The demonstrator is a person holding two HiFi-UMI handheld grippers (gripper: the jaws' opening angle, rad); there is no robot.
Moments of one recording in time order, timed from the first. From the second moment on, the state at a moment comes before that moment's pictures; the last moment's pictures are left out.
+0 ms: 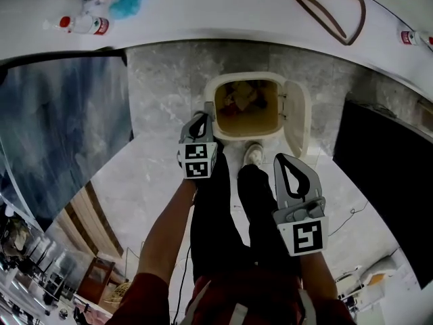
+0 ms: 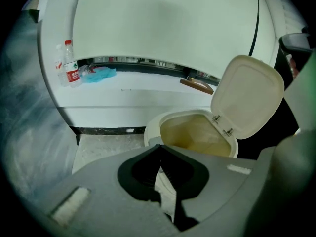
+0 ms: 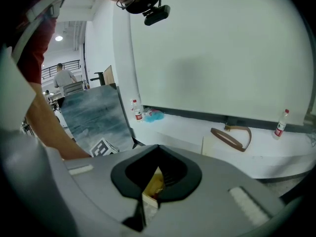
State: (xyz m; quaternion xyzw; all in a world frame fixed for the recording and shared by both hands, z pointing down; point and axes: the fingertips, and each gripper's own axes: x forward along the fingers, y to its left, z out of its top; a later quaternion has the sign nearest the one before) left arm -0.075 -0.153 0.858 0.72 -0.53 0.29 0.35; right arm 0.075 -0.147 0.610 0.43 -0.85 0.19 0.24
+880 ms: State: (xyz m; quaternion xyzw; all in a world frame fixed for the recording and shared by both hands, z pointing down) left arm -0.054 -0.118 0.606 0.75 -0.59 0.18 0.25; right arm 0.099 -0.134 0.477 0.43 -0.88 0.09 0.19
